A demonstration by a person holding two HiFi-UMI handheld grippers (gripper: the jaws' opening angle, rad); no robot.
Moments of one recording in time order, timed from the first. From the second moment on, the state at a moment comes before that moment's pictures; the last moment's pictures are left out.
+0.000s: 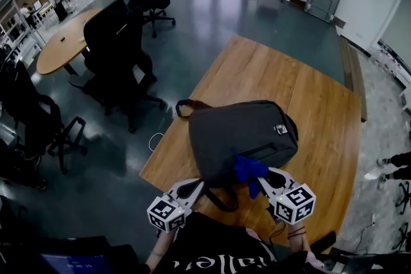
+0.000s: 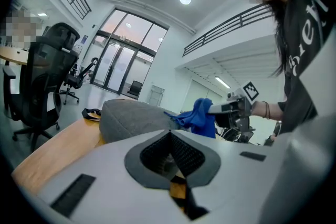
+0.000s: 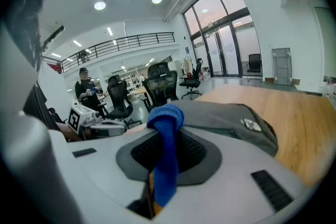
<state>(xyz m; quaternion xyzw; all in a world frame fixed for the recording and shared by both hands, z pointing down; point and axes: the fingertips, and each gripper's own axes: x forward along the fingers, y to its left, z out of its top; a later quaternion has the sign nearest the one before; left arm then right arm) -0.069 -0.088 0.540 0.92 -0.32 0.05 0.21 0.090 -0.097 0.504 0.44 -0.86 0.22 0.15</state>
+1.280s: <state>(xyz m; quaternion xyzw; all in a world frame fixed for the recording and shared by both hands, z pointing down) -0.101 -0.120 0.555 0.92 -0.31 0.05 0.23 0.101 -0.336 0.533 0.44 -0.83 0.12 0.31</state>
